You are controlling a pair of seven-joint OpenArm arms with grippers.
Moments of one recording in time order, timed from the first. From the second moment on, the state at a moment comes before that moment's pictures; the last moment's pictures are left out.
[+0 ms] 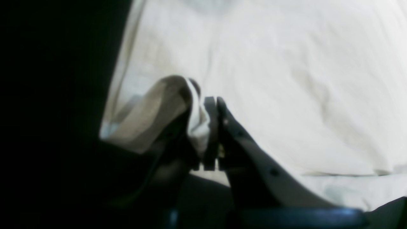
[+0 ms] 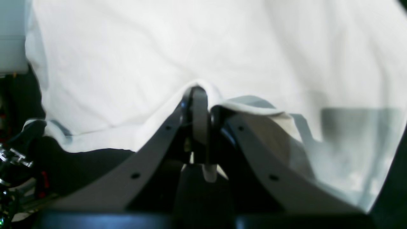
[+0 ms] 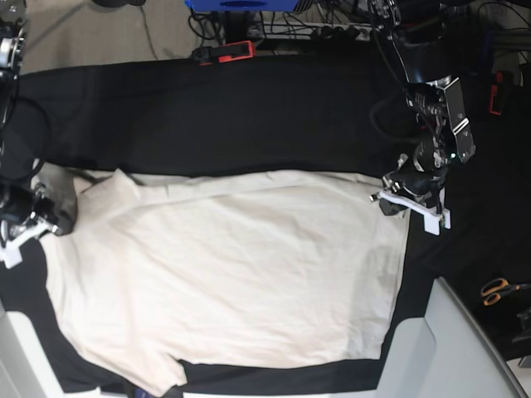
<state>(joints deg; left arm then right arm) -5.0 -6.3 -26.5 62.8 -19.1 -21.5 31.7 14.6 24.9 13.4 50.7 49.6 24.7 -52.1</state>
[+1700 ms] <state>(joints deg) -17.7 -8.1 -22.3 55.7 -8.2 -21.3 31.6 25.0 24.5 2.7 48.2 37.8 24.9 -39.9</state>
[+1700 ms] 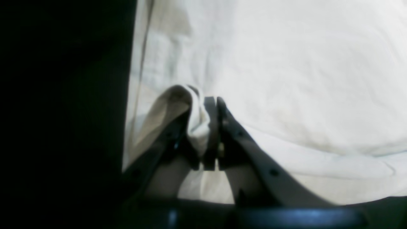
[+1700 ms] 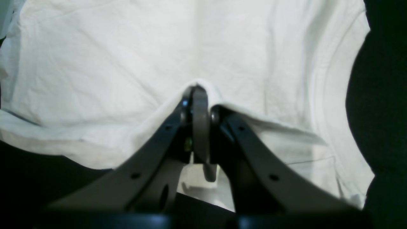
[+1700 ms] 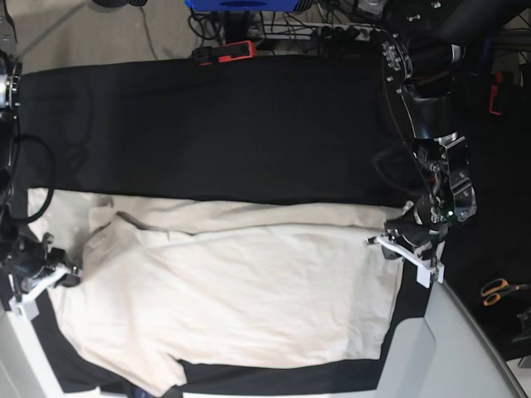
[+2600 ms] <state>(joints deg) -21.0 -8.6 -22.4 48.2 -7.9 -21.3 24.7 26.4 22.6 2.5 48.2 34.4 24.9 -38.4</state>
